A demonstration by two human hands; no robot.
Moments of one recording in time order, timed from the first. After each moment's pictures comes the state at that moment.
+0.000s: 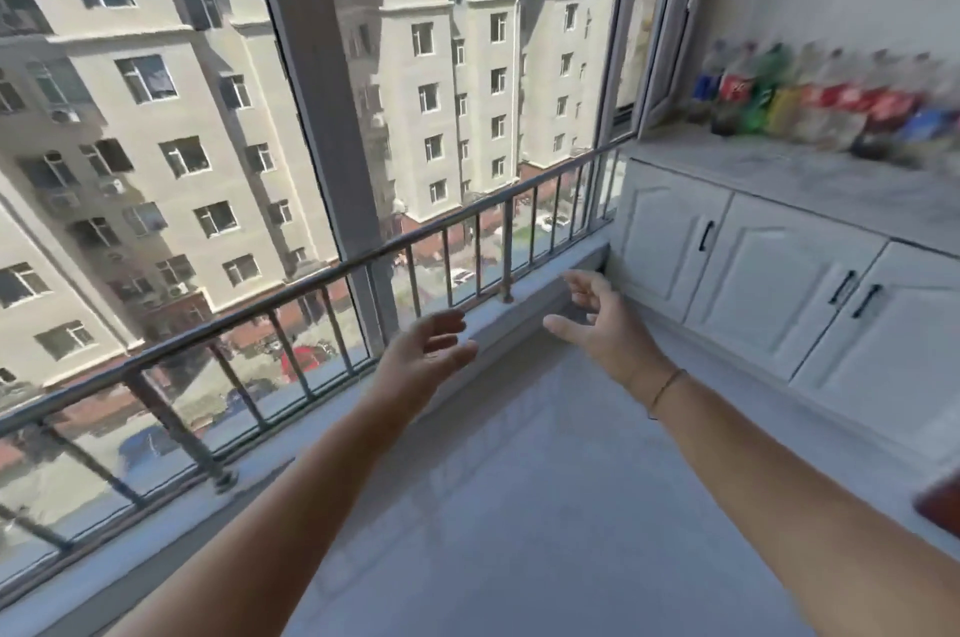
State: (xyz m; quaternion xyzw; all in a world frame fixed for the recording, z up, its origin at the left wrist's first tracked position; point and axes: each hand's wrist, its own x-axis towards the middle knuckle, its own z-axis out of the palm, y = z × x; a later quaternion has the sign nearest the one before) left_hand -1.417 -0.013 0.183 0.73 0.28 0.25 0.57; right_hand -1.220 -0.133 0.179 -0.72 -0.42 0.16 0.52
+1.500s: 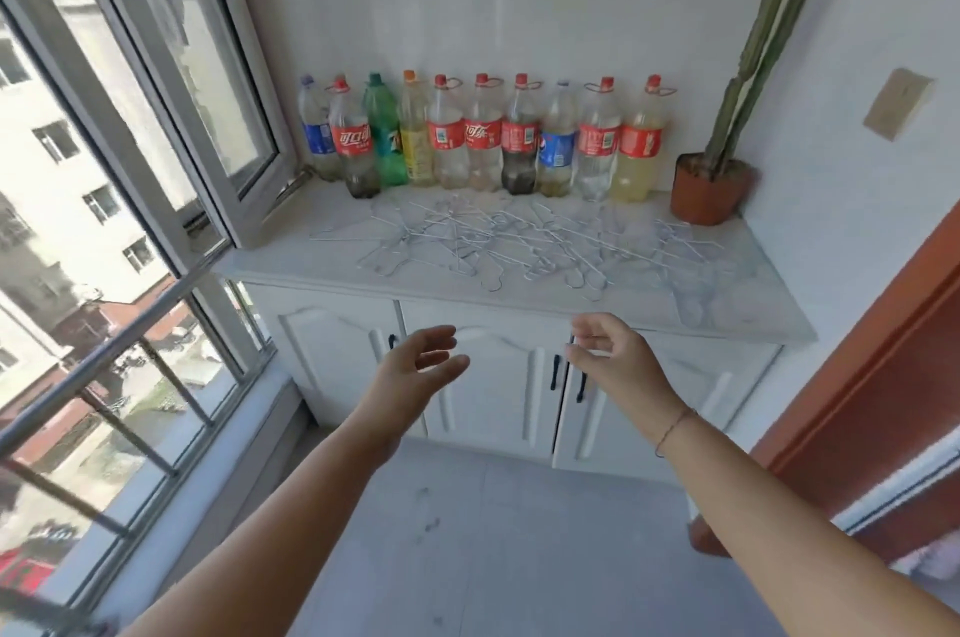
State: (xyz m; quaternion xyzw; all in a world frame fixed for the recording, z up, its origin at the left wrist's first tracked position) left_hand -0.470 -0.036 0.146 0.76 0.07 0.03 0.65; right_hand -0.415 -0.274 0.152 -0.81 -0.08 0.02 0.58
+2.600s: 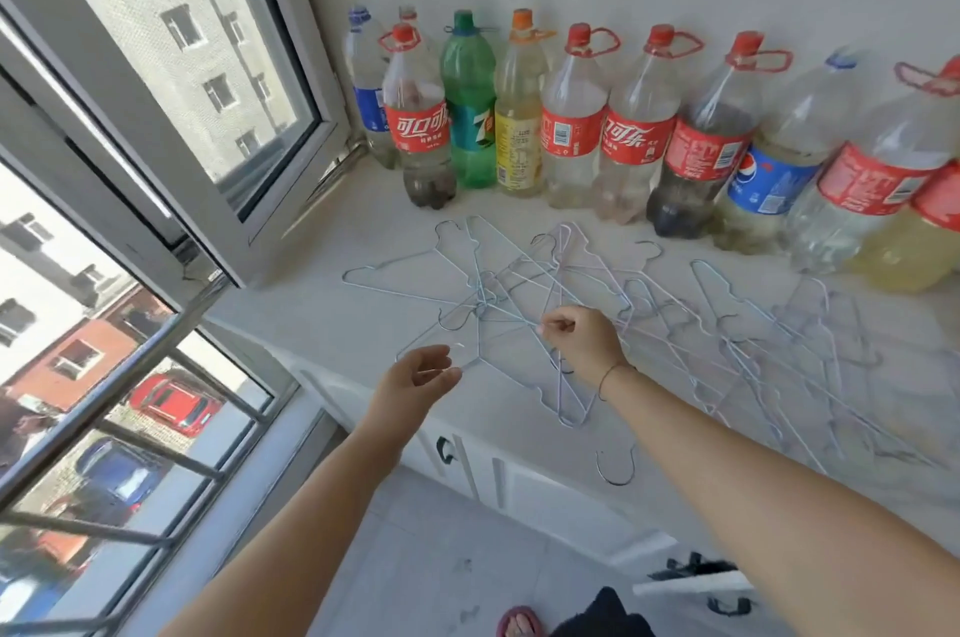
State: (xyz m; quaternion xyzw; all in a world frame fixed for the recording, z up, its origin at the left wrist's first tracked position) left_hand -0.095 0.161 0.061 0.73 0.28 0.02 0.62; right_hand 0.068 -0.012 0.032 -0.87 -0.14 0.15 0.44
